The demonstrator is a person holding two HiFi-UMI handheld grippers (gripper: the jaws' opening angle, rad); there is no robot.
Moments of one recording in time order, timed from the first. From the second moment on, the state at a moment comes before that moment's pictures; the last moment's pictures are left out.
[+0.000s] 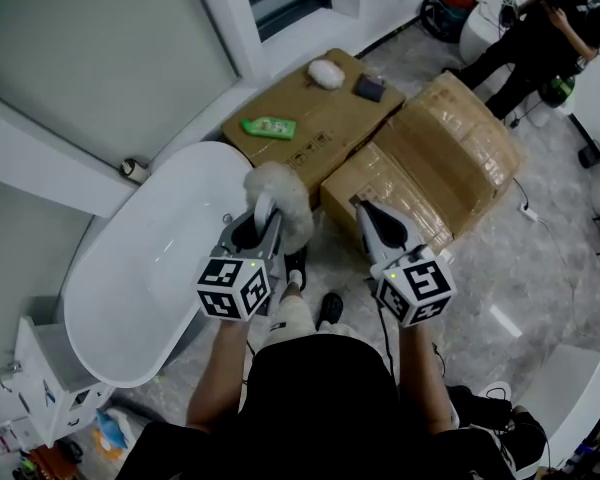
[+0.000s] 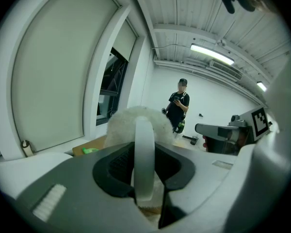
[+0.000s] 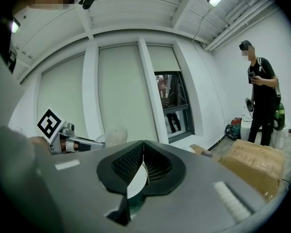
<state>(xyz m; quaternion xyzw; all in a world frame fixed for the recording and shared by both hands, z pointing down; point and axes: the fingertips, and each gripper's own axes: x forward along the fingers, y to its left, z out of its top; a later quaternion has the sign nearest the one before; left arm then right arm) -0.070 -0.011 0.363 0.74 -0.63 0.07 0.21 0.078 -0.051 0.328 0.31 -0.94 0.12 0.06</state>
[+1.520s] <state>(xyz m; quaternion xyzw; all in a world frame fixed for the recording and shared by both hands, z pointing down) -0.184 -0.266 0.557 0.75 -0.51 0.23 0.36 -0.048 -0.270 0.403 0.38 -0.89 0.20 0.17</state>
